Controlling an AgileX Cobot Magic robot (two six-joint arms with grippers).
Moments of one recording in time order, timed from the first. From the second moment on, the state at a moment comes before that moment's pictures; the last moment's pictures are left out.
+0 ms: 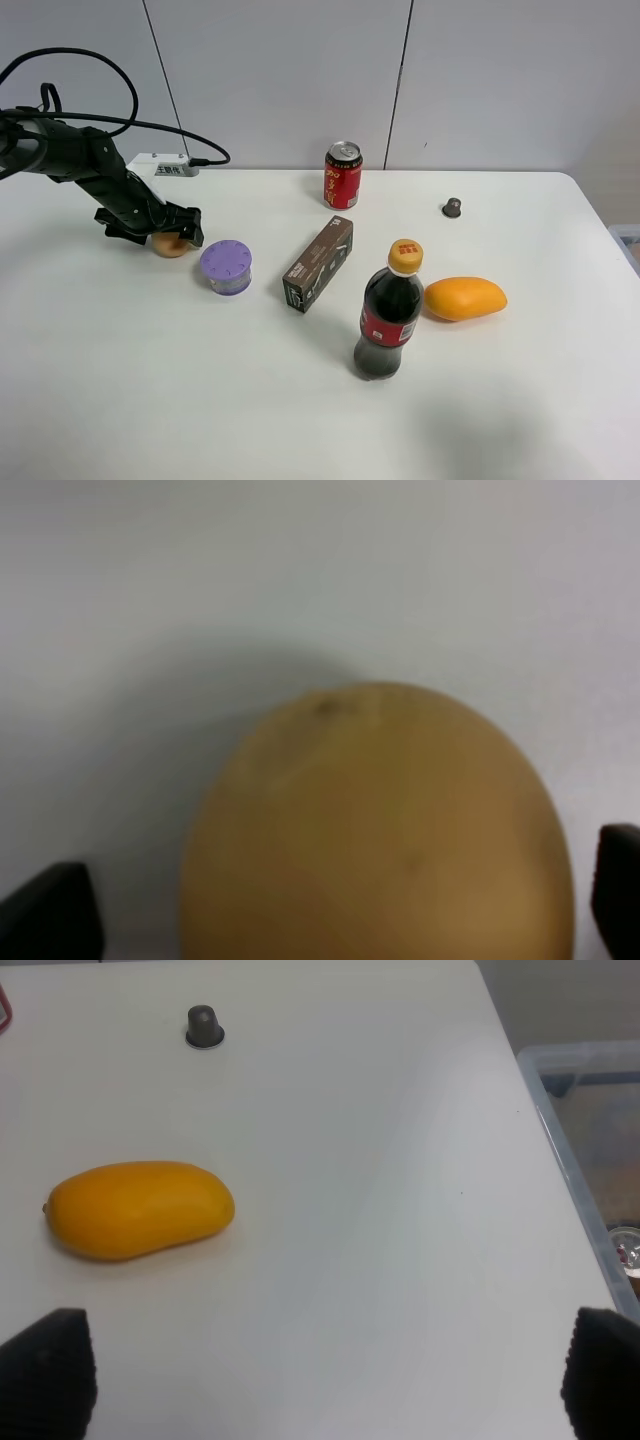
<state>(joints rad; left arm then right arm) -0.10 2.14 -1.29 -0.24 0.44 0.22 0.01 0.00 -0.50 -0.07 1.07 0.05</state>
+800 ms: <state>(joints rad) -0.10 2.05 -1.30 -0.29 0.68 0.24 0.01 0.00 -0.50 -0.07 1.07 0.05</state>
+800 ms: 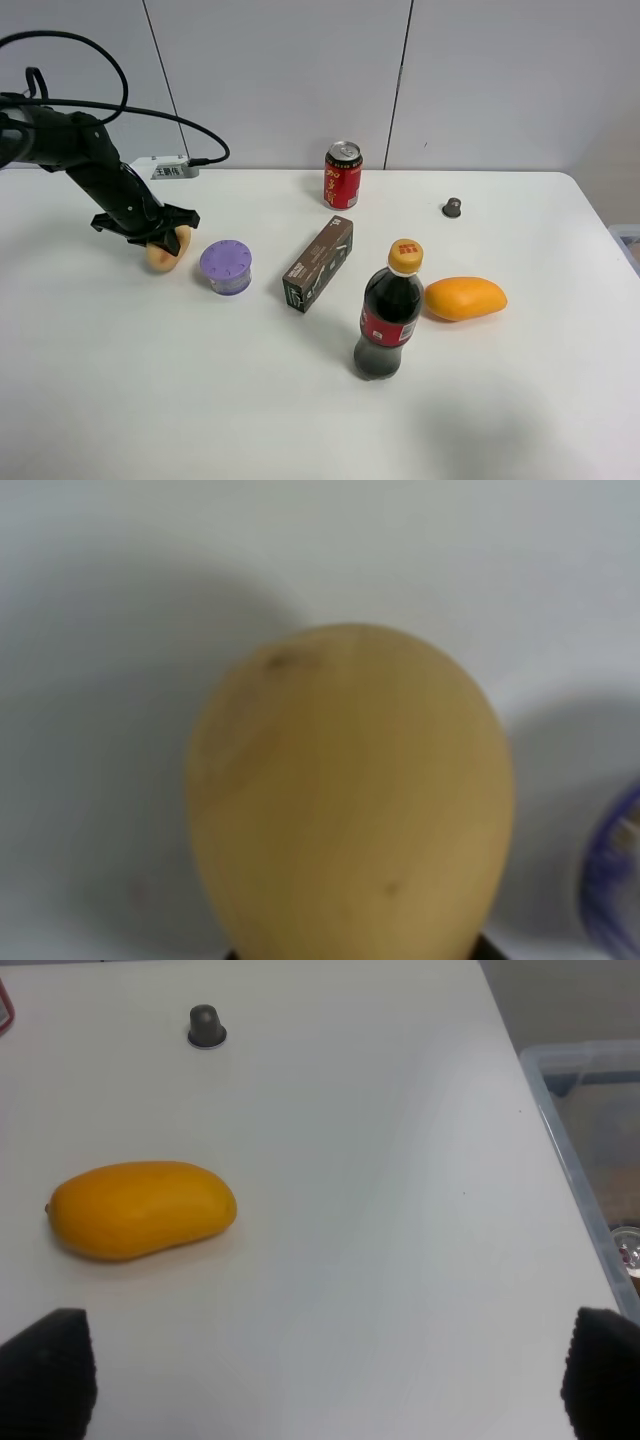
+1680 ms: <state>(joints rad) -0.45 1.48 -1.34 -0.65 0.97 0.77 0.01 0.00 -0.50 -0.07 1.07 0.05</state>
